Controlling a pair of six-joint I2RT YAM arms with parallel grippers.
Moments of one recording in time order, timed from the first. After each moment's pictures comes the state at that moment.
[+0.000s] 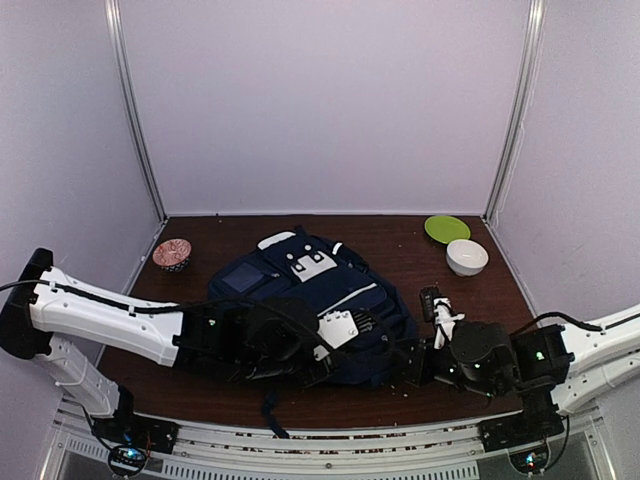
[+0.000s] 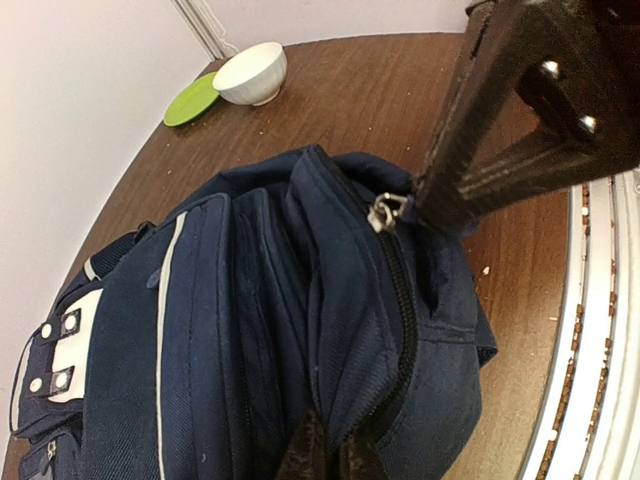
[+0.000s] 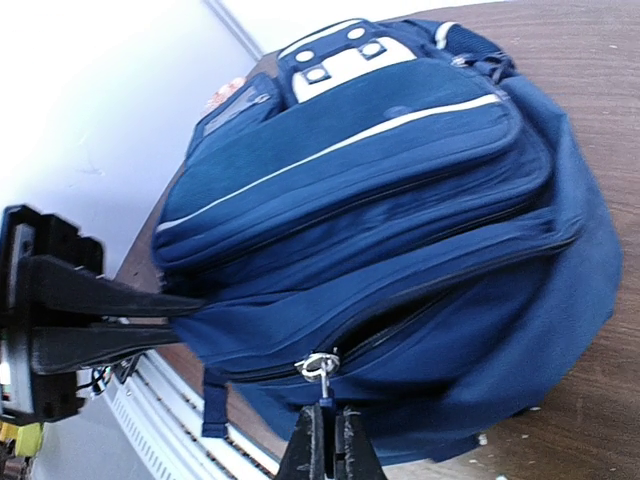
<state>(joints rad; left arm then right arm) -1.41 1.54 1.04 -0.11 -0.38 0.12 1.43 0.97 0.55 -0.12 0.56 0.93</state>
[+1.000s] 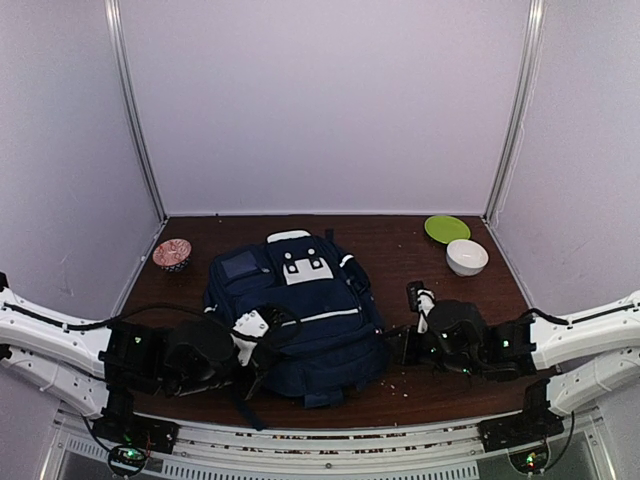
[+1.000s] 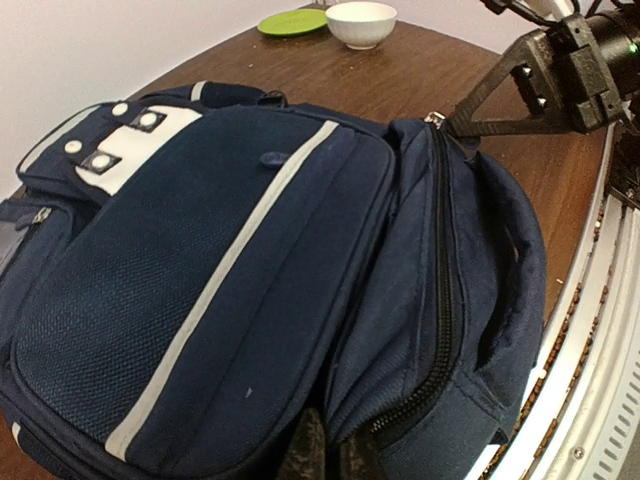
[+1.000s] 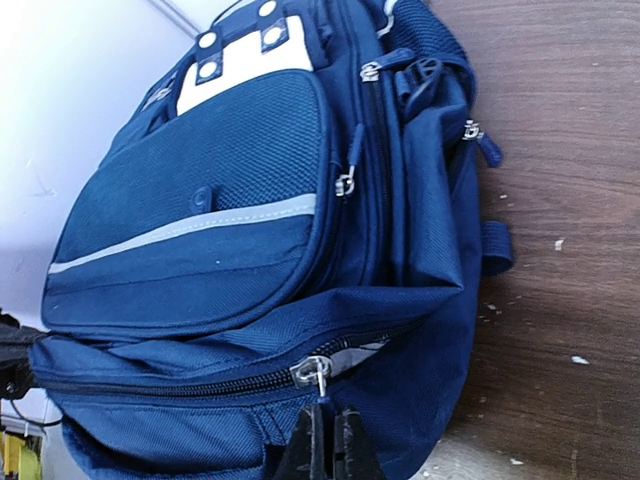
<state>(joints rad) -1.42 1.11 0.65 -0.16 -0.49 -0.28 1.15 1.15 0.51 0.05 0.34 0.91</state>
